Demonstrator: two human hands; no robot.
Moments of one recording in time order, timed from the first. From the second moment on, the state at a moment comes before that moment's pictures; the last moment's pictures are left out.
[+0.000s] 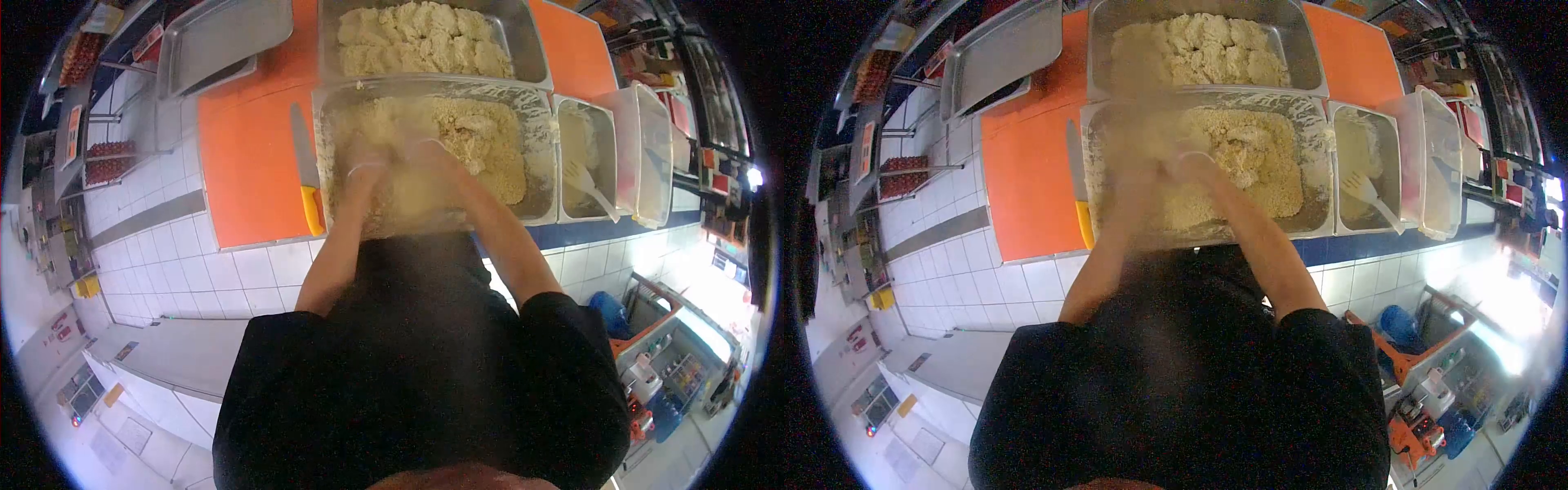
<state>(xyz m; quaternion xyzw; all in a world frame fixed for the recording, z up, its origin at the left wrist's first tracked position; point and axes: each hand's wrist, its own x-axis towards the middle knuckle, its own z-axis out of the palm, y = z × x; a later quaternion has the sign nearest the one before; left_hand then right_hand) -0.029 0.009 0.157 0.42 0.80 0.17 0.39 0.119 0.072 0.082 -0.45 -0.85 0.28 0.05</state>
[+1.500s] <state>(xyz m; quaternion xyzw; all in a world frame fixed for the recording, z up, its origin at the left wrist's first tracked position) -0.038 -0.042 0.006 0.56 0.75 0.19 0.28 0.083 0.057 0.084 -0.54 -0.81 0.18 -0.16</state>
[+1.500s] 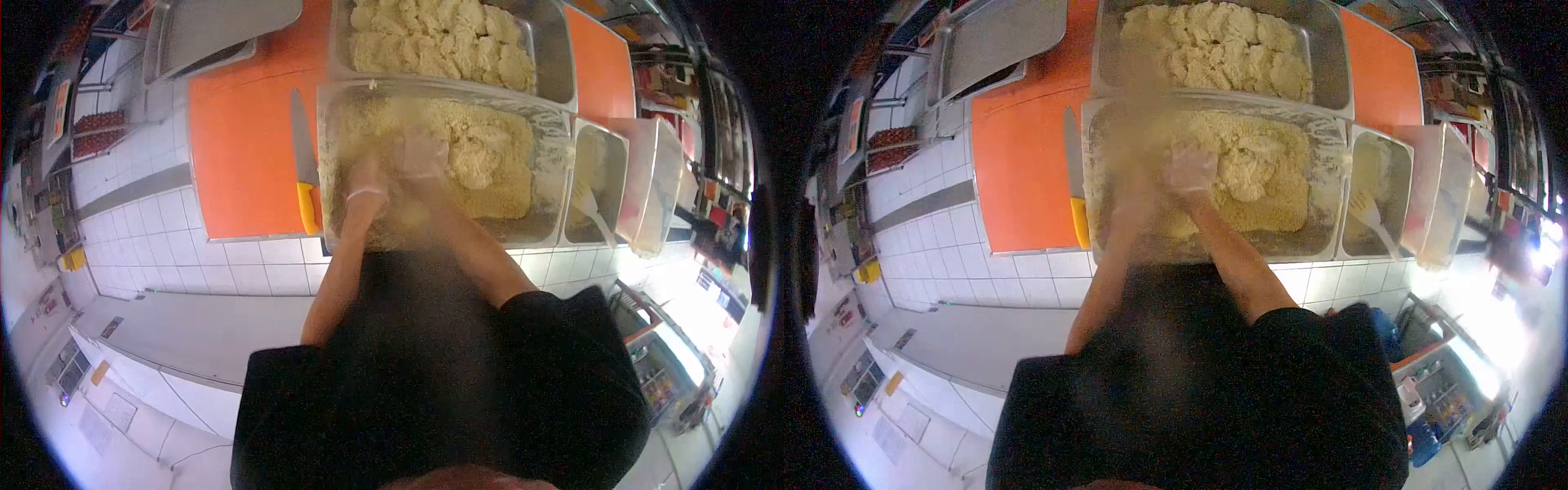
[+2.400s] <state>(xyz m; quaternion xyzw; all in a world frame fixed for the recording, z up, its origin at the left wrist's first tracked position) -0.027 -0.089 0.024 0.52 0.75 0.17 0.37 0.069 0.074 0.036 -0.47 -0.88 0.02 0.02</state>
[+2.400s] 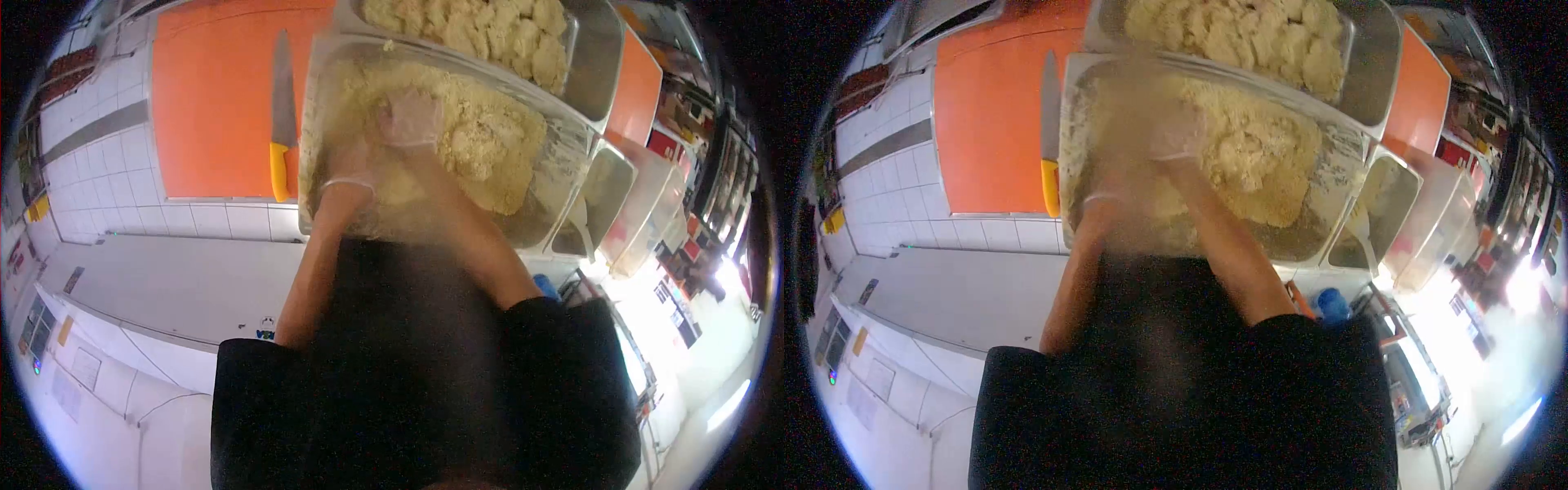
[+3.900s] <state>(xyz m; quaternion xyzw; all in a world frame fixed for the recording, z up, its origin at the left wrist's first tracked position) -0.016 0.024 -0.018 0.70 0.70 0.04 0.11 0.131 0.064 0.091 -0.50 -0.86 0.12 0.04</state>
